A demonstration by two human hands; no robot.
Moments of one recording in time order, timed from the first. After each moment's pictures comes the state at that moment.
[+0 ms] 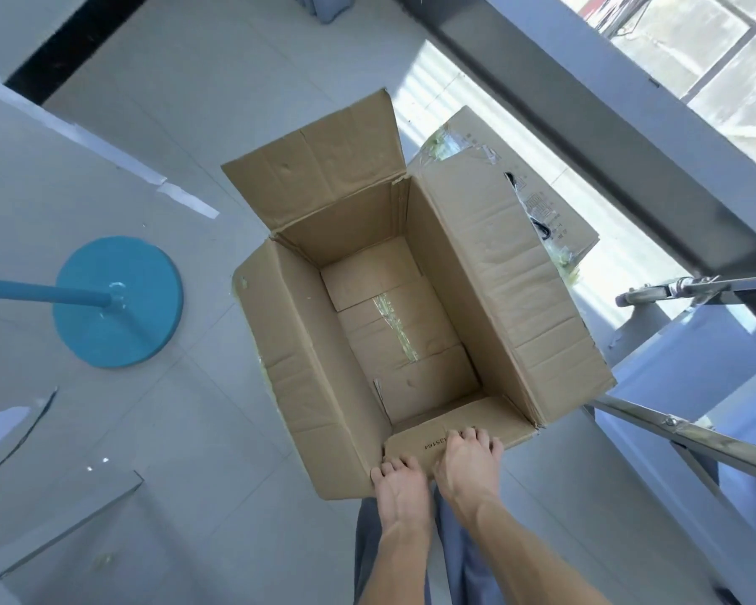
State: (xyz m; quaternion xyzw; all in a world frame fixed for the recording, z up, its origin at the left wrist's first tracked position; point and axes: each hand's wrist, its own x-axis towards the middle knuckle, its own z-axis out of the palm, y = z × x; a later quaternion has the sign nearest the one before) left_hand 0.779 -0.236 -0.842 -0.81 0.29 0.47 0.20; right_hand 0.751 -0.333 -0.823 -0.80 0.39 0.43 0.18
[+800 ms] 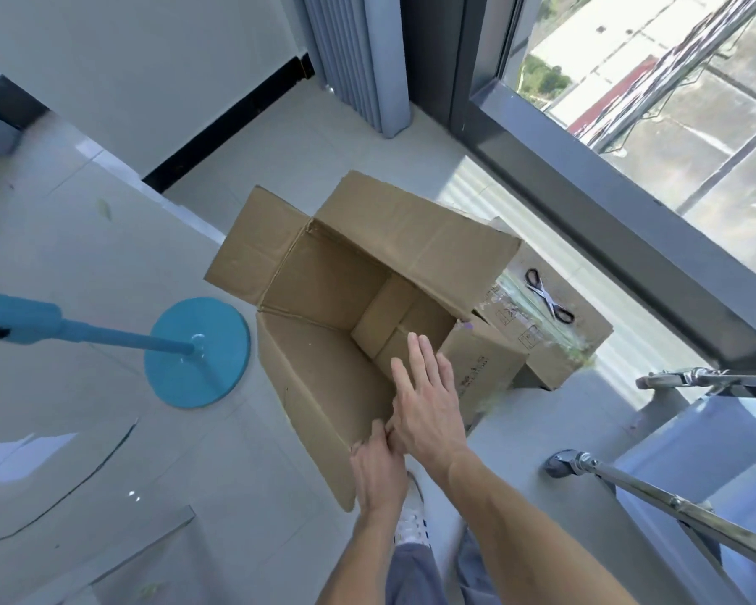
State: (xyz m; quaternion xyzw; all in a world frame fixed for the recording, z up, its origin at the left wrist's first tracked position) left_hand 0.930 -0.251 -0.719 -0.94 0.07 0.23 -0.22; right_hand 0.937 -0.365 -0.698 -0.96 0.21 0.06 0.15
